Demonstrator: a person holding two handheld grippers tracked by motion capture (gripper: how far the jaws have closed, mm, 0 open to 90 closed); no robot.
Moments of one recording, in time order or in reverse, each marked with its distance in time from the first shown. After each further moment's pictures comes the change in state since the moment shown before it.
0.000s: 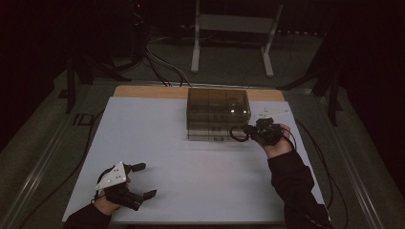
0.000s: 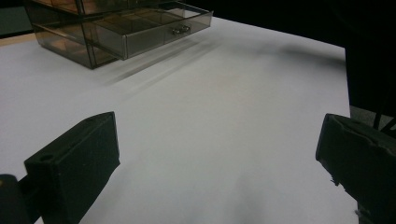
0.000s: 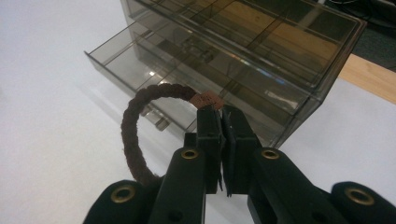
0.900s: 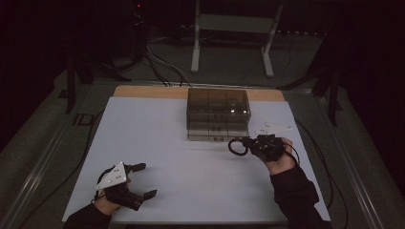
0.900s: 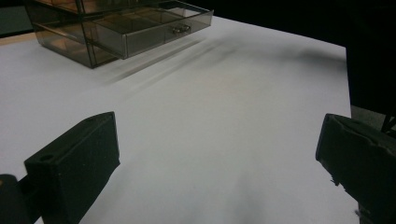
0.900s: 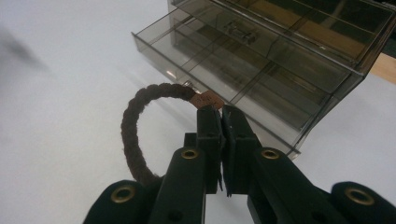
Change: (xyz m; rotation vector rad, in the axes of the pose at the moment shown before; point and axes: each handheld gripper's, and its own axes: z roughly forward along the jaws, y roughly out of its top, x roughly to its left) left arm 0.000 0.000 0.000 0.001 0.002 -0.002; right arm 0.030 -0.025 -0.022 -0.022 0.050 -0.034
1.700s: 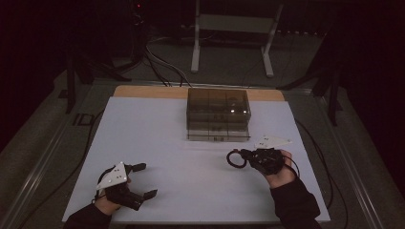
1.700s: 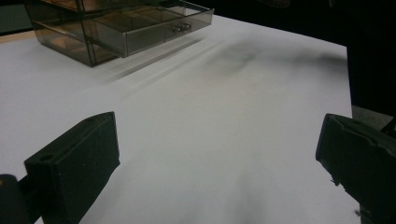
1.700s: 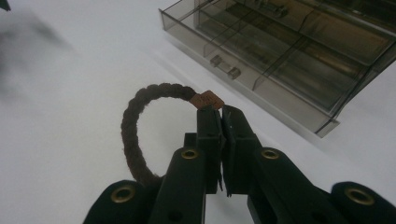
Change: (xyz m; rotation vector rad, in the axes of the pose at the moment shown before) left arm 0.000 0.000 0.001 0.006 0.002 0.002; right arm 0.021 -0.025 -0.006 0.006 0.037 -0.008
